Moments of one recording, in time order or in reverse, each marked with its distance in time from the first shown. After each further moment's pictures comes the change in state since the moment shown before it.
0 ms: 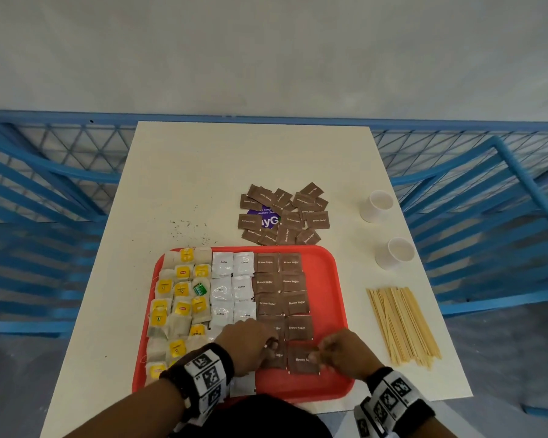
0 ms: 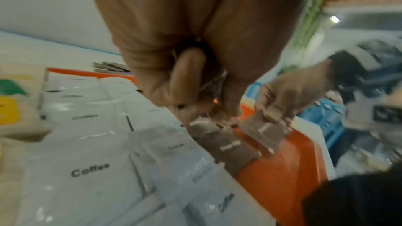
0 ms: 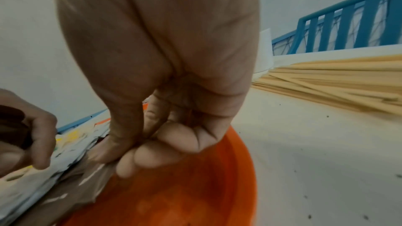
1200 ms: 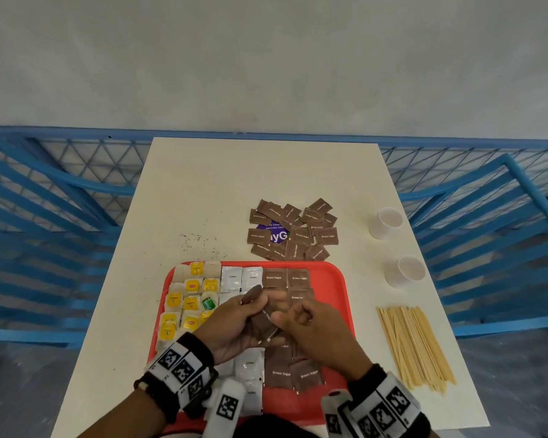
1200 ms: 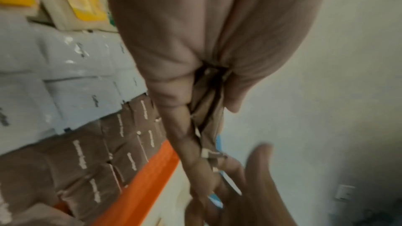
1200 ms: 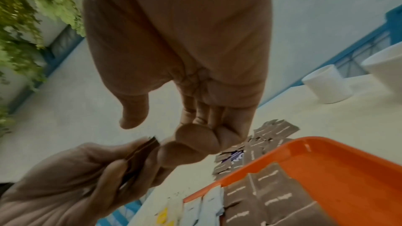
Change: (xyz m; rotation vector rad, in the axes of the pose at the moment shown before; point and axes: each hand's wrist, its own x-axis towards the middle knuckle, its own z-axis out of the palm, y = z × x) left_hand -0.030 0.005 -0.071 -1.878 0.034 -0.037; right_hand -0.003 -0.127 0.002 0.078 0.310 -0.240
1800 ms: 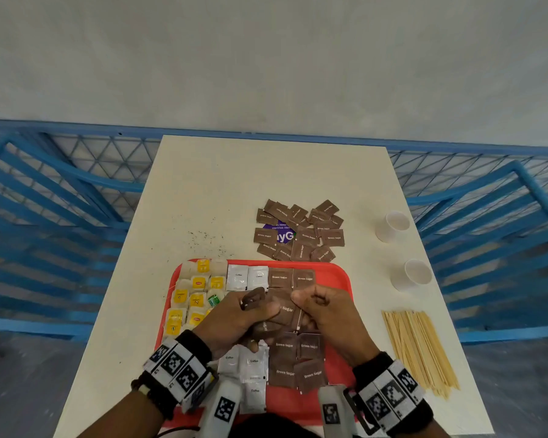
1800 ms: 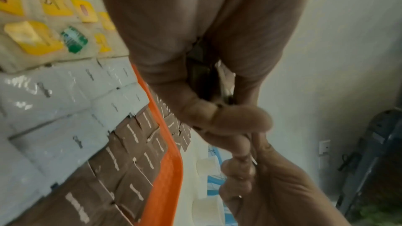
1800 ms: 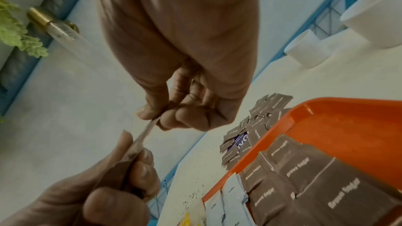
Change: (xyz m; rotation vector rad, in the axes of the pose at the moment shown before) left_hand -0.013 0.004 -0.007 0.432 0.111 0.181; right_hand 0.009 -0.010 -0.010 0.476 0.014 0.048
